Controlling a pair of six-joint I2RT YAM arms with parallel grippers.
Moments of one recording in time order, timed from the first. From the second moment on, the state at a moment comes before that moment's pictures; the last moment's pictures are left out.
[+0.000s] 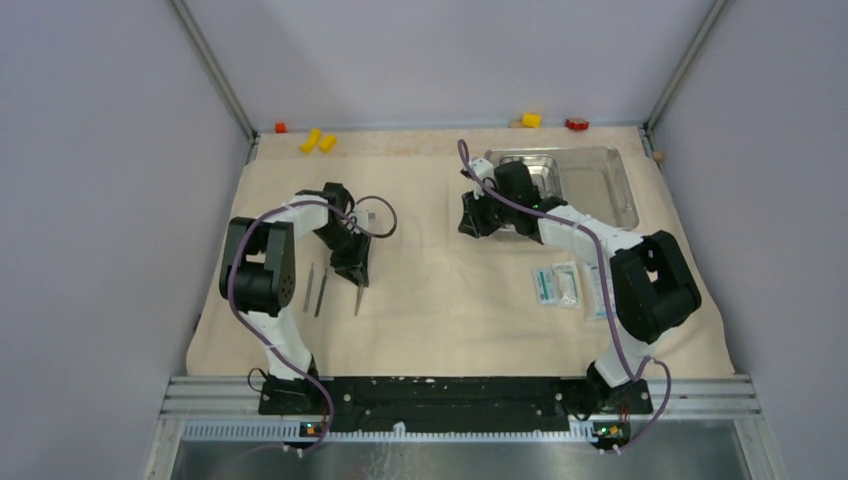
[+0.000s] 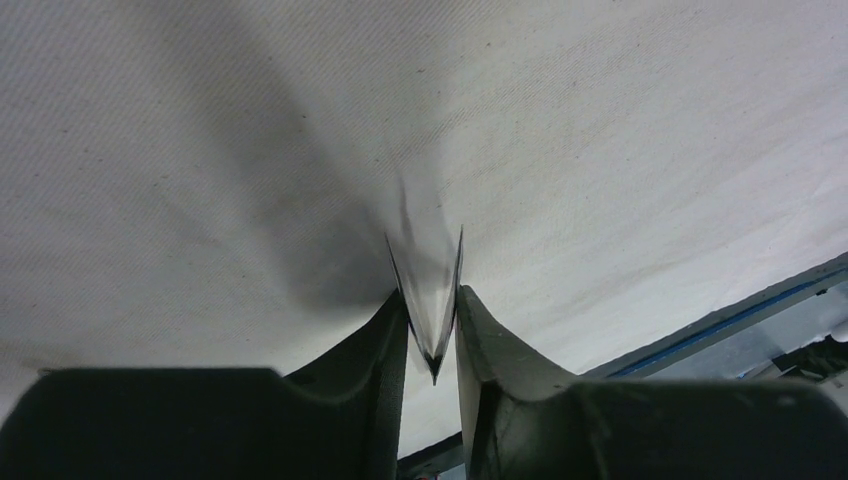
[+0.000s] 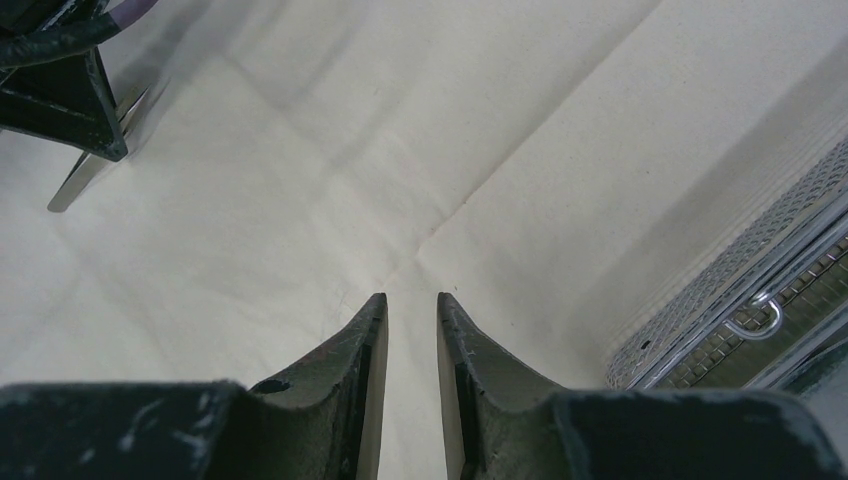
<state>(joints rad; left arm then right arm) -0.14 1.86 1.17 -0.88 0.38 0.05 0.51 1.69 1.12 -0.12 -0.37 0.02</state>
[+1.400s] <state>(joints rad) -0.10 1.58 1.33 -0.82 0.35 0.11 0.21 1.78 1.45 -0.35 -0.15 -0.06</state>
